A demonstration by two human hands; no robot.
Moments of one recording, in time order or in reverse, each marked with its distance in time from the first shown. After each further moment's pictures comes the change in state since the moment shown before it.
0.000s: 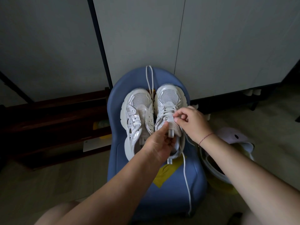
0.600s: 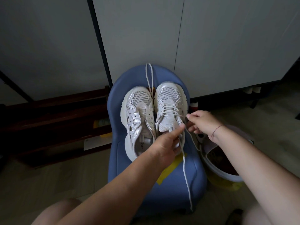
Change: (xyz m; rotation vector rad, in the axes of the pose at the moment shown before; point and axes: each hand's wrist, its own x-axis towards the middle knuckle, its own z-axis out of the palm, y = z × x) left_hand -0.004 -0.017 -0.002 0.396 -0.059 -0.081; right_hand -0.001 0.018 -0.016 0.399 -0.197 0.565
